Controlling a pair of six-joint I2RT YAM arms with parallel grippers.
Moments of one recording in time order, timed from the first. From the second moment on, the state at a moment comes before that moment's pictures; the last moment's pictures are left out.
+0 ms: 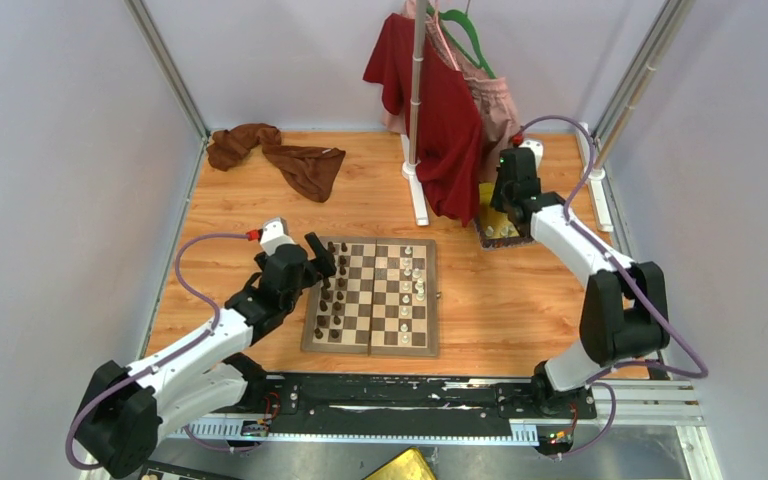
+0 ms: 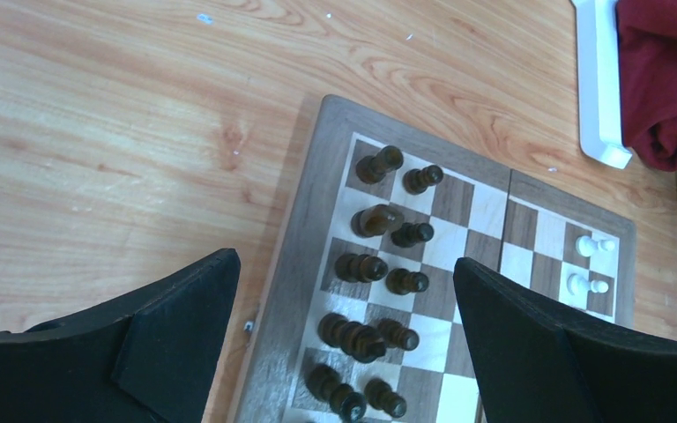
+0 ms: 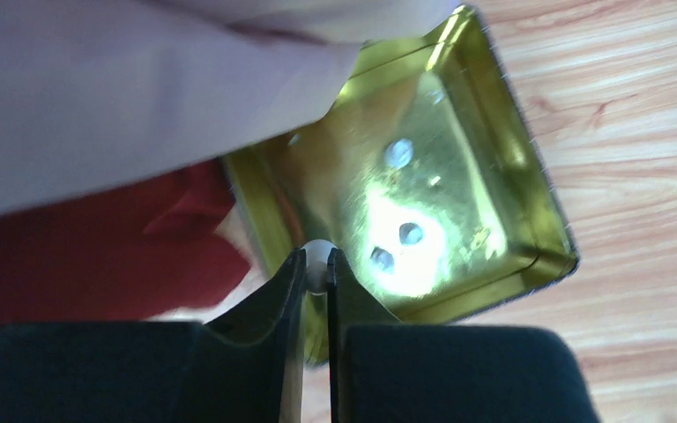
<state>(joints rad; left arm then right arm) -0.58 0.95 0.42 -0.01 -0.48 -0.73 0.22 1.56 1.13 -0.24 0.30 0.32</state>
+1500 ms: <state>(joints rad) -0.58 0.80 0.34 -0.15 -0.50 -0.74 1.22 1.34 0.77 -0.40 0.58 0.43</state>
